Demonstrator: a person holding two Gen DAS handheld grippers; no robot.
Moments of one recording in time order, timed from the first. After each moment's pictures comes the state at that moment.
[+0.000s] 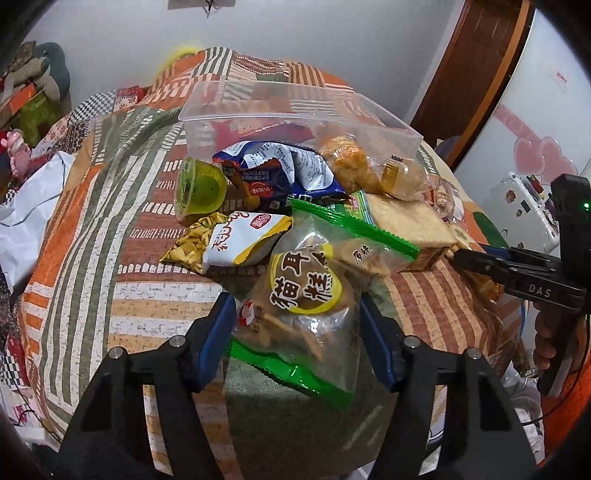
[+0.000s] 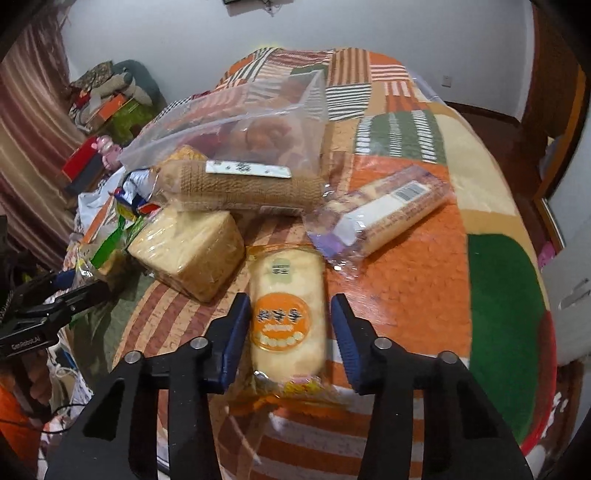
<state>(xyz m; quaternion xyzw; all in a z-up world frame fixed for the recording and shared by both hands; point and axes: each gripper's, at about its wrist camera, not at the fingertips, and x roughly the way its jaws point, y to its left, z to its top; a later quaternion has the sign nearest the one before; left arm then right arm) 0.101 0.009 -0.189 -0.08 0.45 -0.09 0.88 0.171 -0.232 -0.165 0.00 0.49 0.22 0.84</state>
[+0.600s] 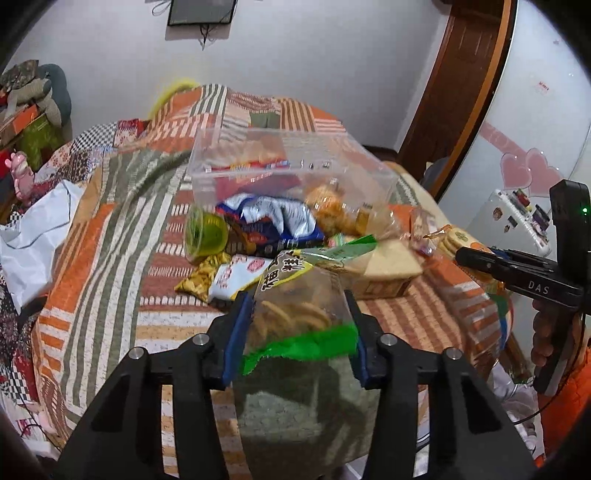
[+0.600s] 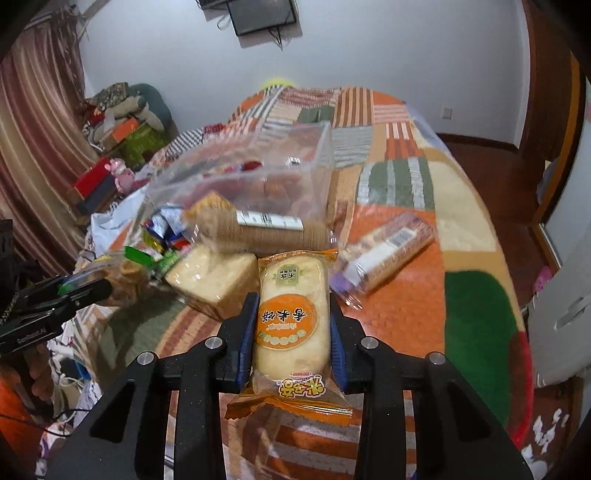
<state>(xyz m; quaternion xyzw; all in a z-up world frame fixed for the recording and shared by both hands) 0.083 0.013 -0.147 -0.07 0.39 -0.10 0.91 0.158 -0.246 -0.119 0.02 0.42 0.23 0.88</state>
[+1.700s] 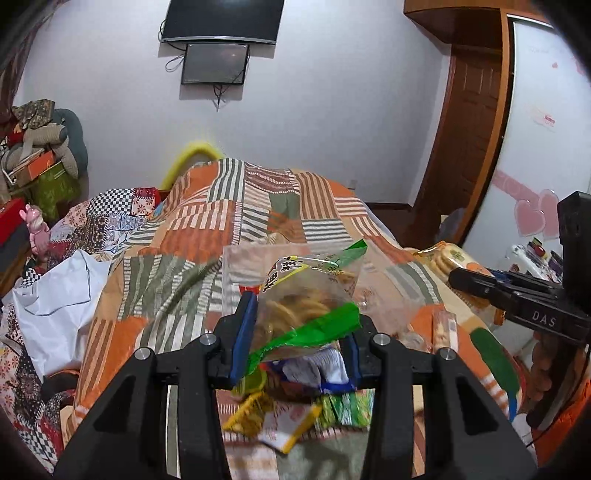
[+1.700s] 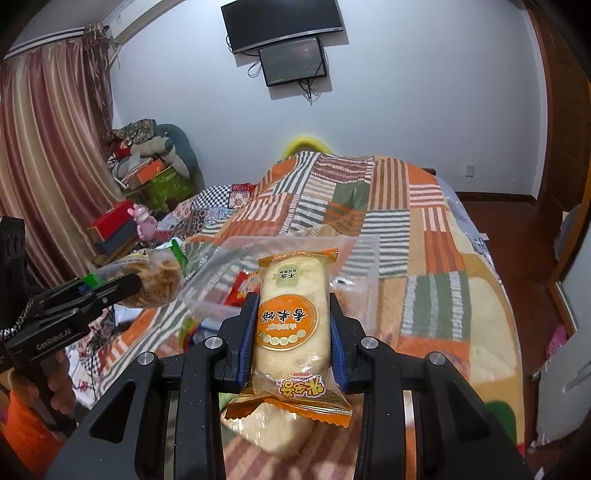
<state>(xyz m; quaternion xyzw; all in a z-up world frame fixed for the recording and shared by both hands) 0.157 0.045 -0.075 -0.06 0.29 -0.06 0.95 0.222 -0.187 -0.059 0.02 0.33 0.27 0.91</state>
